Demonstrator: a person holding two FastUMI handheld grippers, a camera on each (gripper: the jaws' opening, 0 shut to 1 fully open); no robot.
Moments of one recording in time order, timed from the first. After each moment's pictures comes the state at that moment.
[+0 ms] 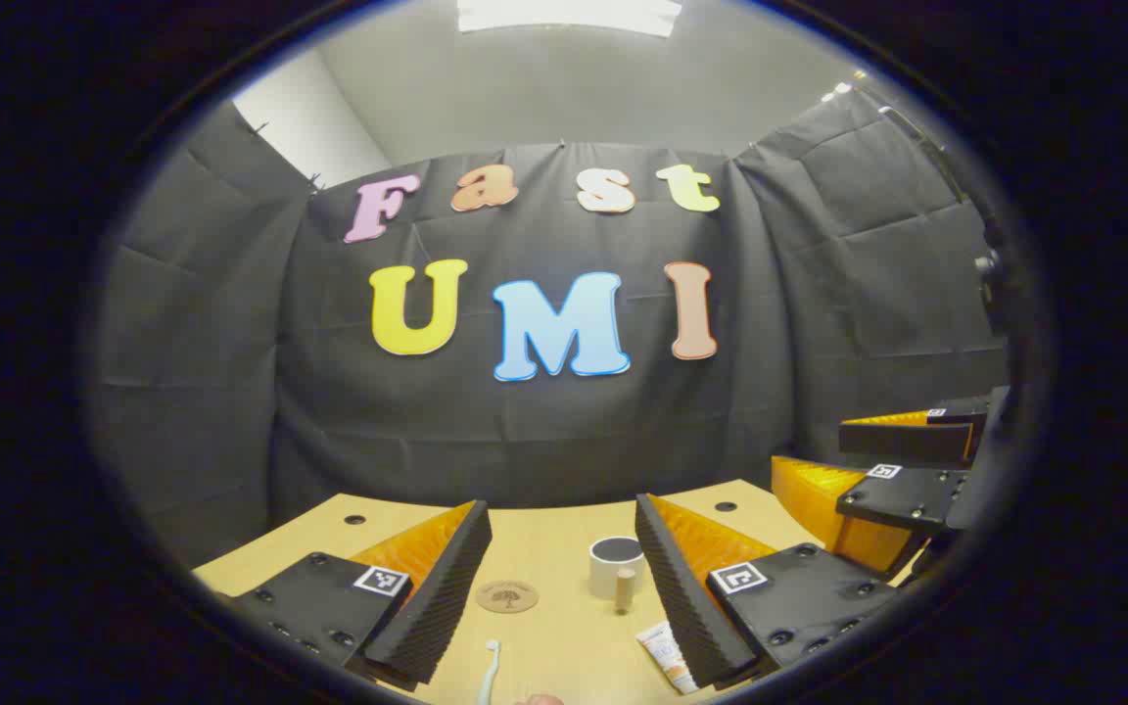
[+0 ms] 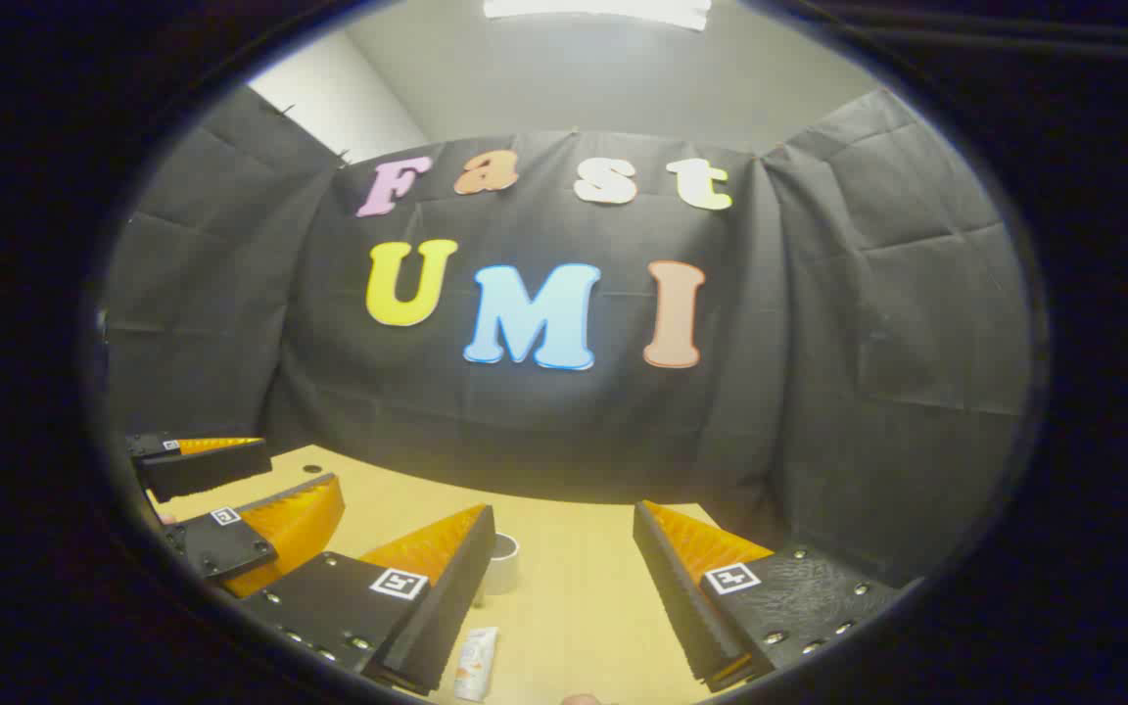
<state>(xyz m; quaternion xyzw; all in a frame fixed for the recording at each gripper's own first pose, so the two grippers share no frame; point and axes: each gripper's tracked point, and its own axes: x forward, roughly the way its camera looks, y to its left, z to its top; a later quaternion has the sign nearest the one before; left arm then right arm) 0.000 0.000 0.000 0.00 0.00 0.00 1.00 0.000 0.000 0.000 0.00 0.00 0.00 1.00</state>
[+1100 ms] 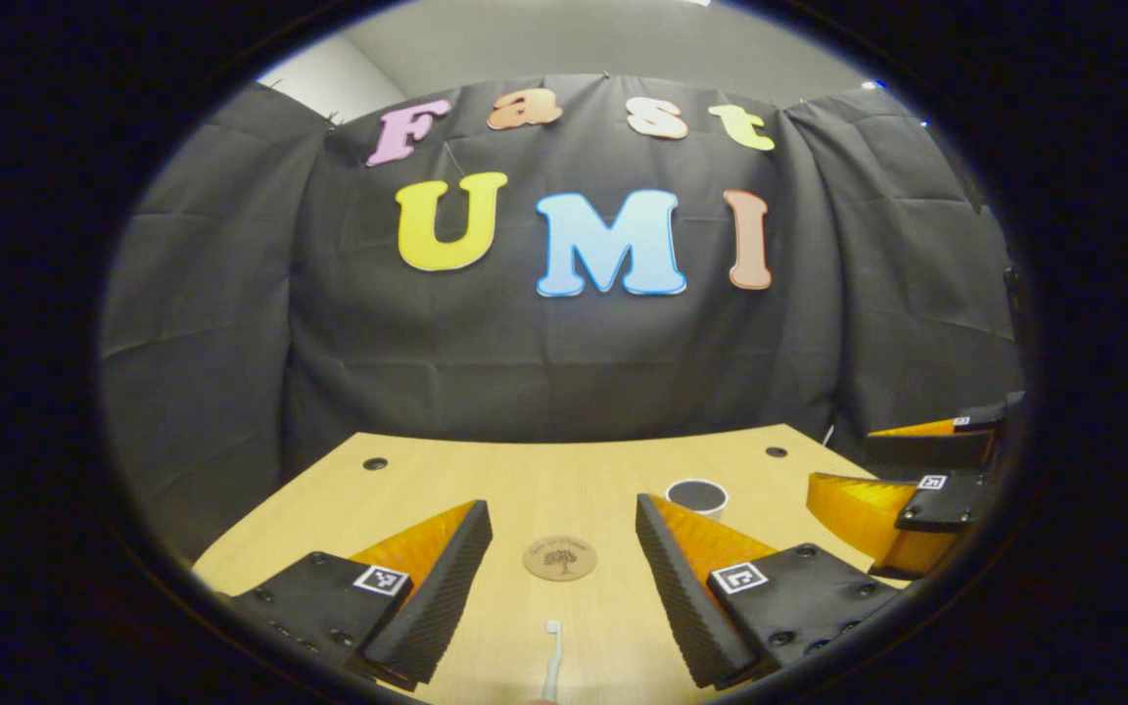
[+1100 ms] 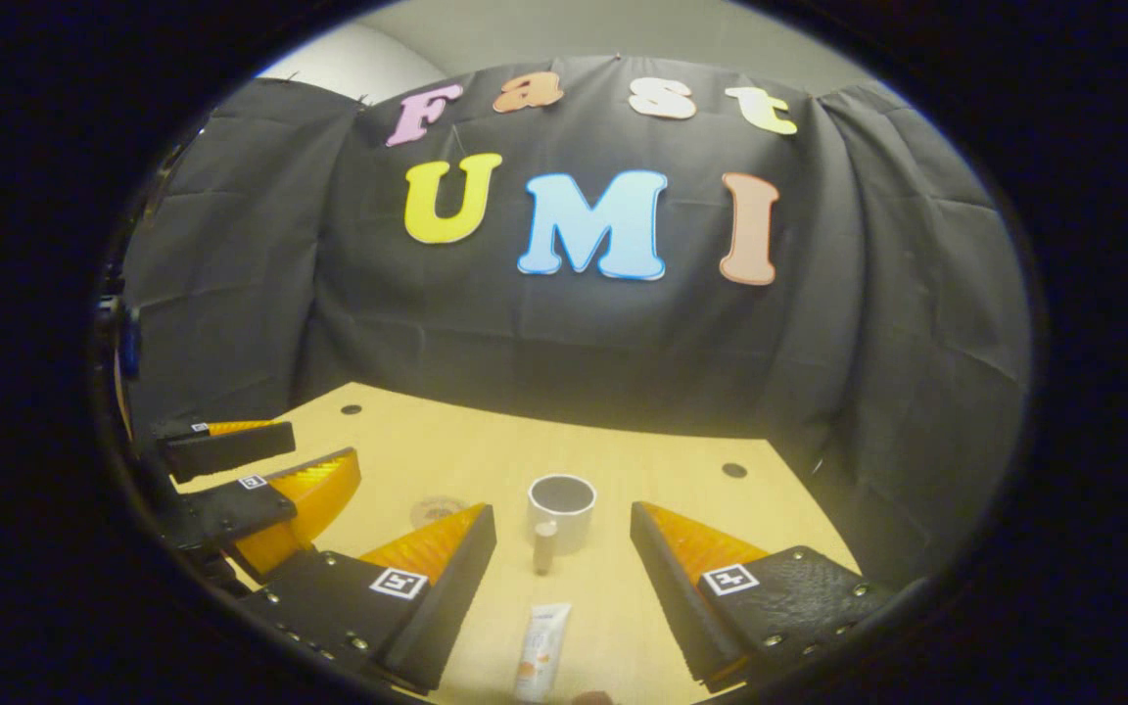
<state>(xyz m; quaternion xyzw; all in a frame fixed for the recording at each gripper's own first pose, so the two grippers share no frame) 0.065 0.080 -0.089 -0.01 0.14 0.01 0.99 0.047 0.062 -0.074 0.03 0.15 0.05 0.99</state>
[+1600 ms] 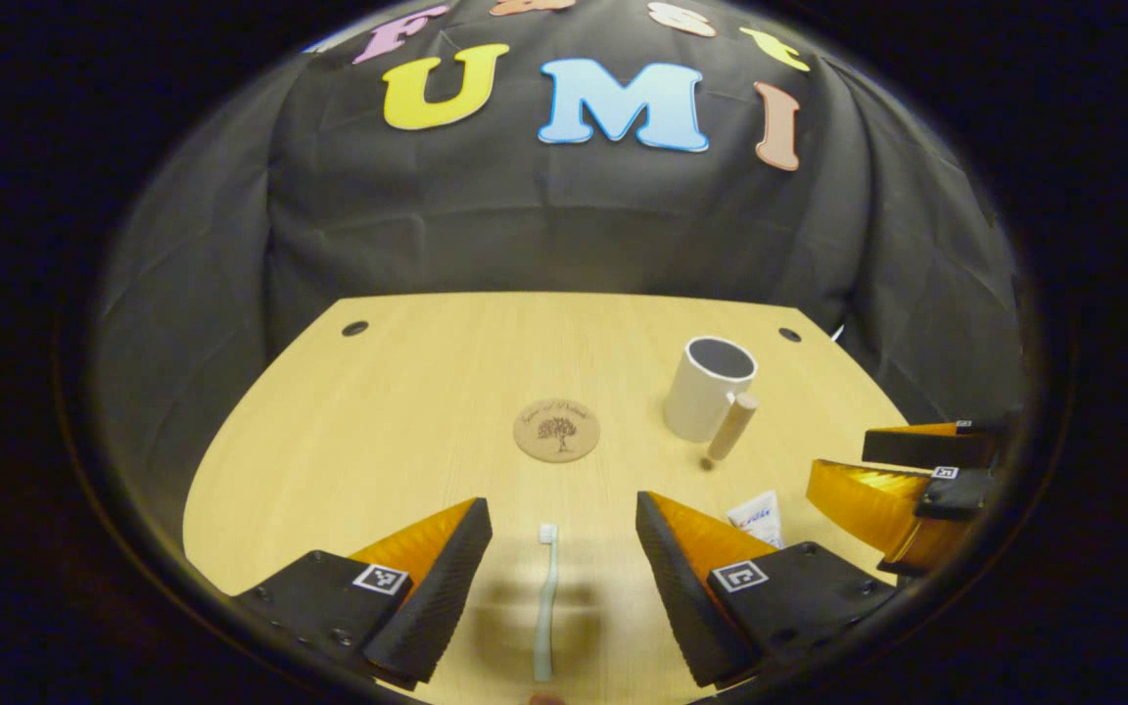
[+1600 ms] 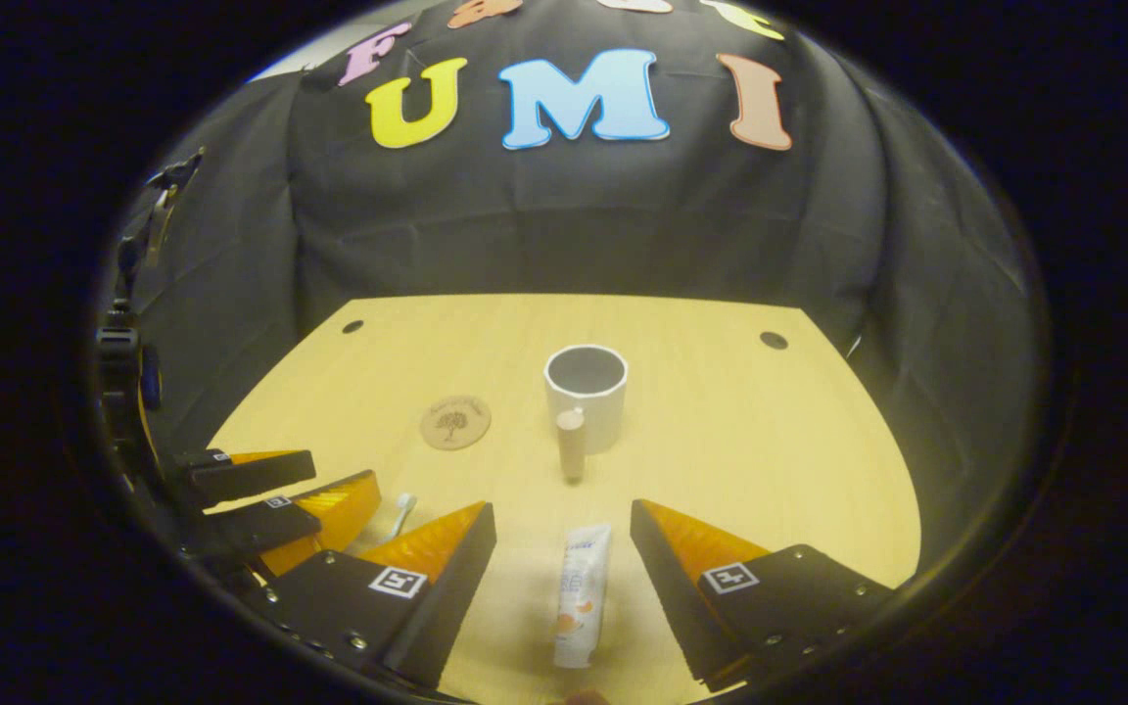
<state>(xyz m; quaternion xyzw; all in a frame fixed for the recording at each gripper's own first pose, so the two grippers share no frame) 0.049 0.087 -0.208 -0.05 0.37 0.02 0.93 0.045 0.082 -0.162 0.09 0.33 0.08 0.94</state>
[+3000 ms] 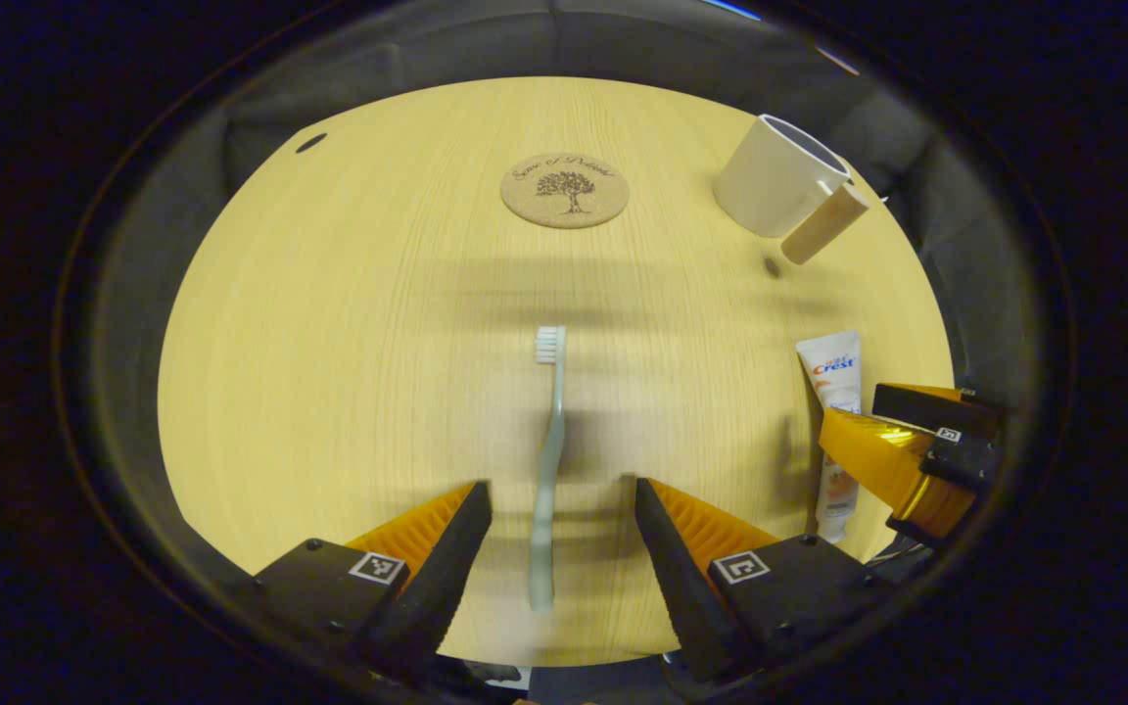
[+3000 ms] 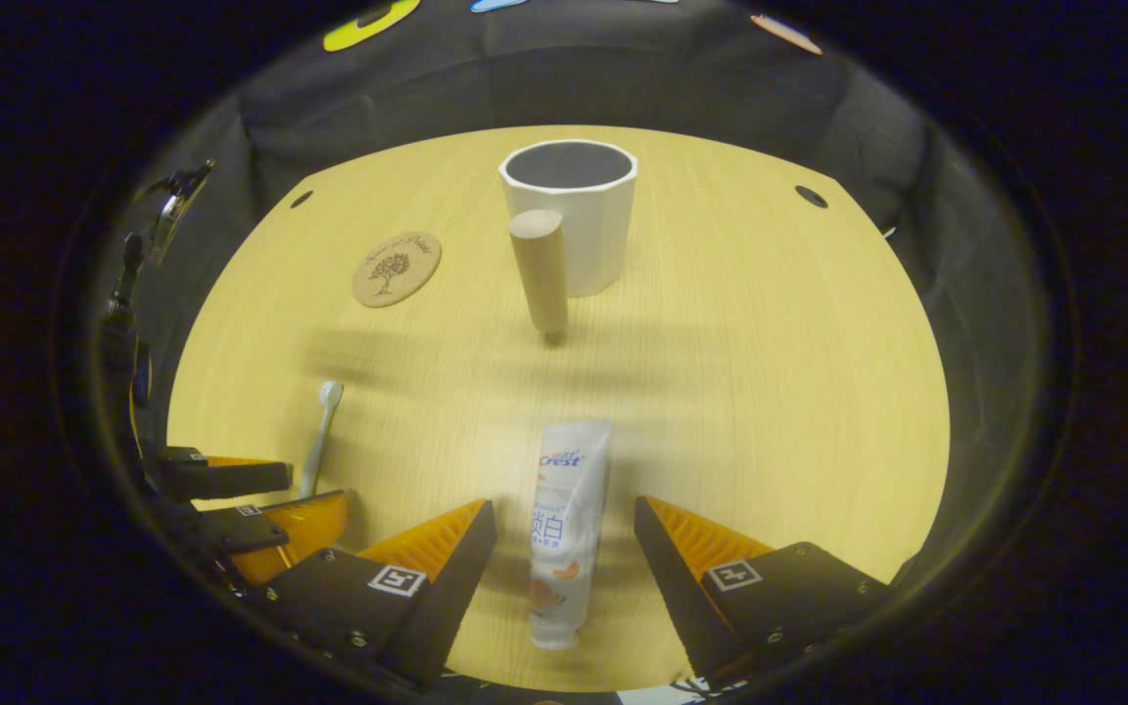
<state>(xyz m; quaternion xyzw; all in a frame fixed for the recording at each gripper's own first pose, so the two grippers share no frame) -0.019 0.080 -0.324 -0.07 0.64 0.01 0.76 0.033 0.092 -0.264 0.07 0.55 0.08 0.83</state>
